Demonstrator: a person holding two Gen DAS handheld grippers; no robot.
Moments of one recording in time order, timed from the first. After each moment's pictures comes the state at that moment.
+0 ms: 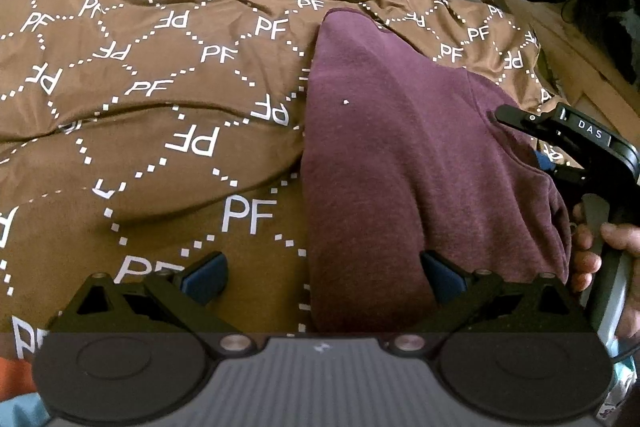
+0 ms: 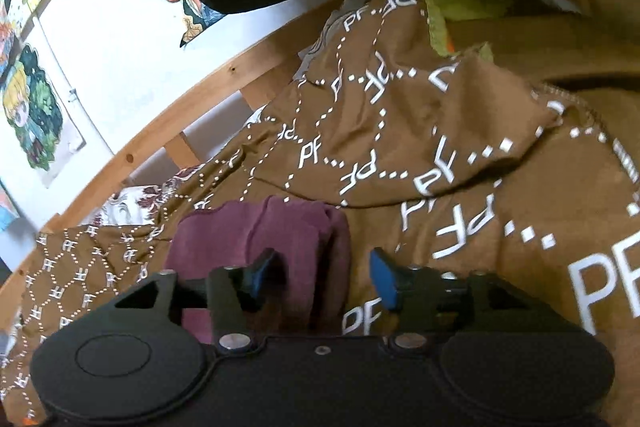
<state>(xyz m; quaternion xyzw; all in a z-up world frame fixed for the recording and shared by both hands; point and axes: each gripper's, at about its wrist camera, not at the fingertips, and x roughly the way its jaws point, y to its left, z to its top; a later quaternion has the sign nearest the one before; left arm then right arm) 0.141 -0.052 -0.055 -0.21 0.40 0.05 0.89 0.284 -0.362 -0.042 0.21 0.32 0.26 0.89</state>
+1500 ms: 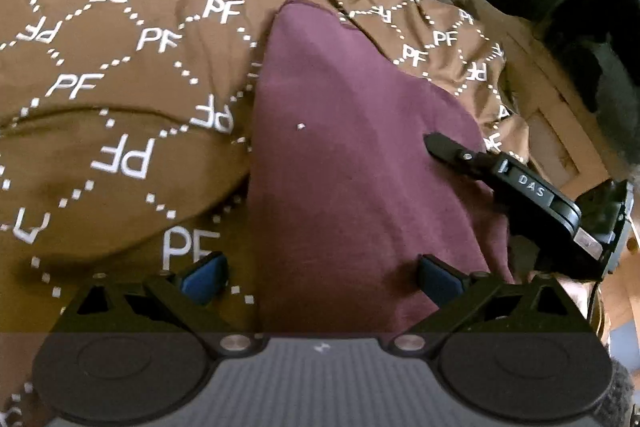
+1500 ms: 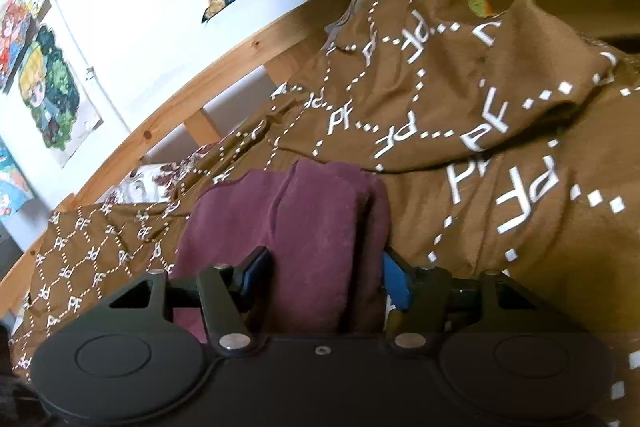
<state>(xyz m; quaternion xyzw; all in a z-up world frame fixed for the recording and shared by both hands) 0.182 -0.028 -0.052 -0.28 0.41 -0.06 0.86 0.286 -0.337 -0.058 0.19 0.33 0.29 0.88</state>
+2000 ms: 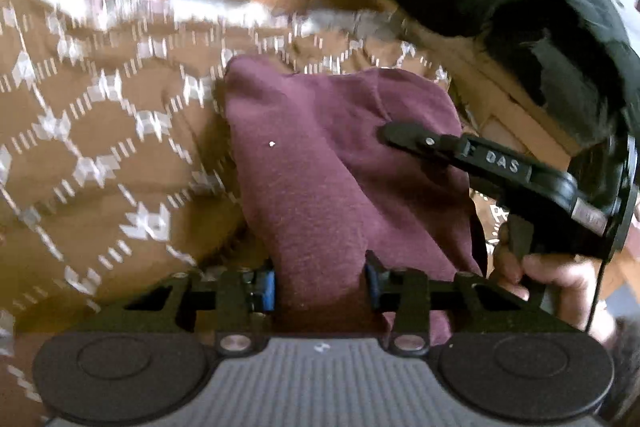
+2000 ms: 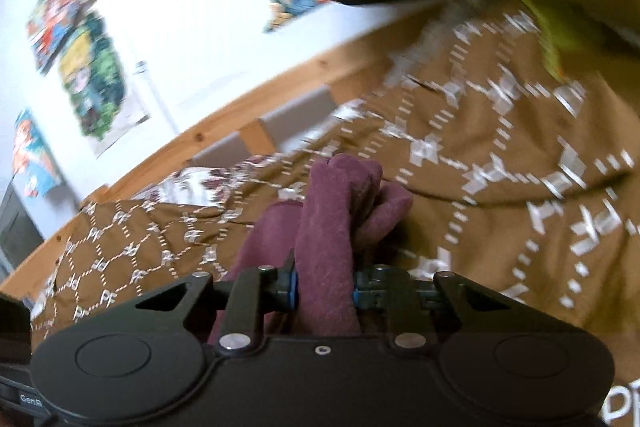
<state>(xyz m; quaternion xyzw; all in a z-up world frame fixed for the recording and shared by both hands) 0.140 -0.023 -0.006 -0.20 0.34 -0.07 0.92 0.241 -0.286 0.001 0.15 0.26 0.33 0.89</state>
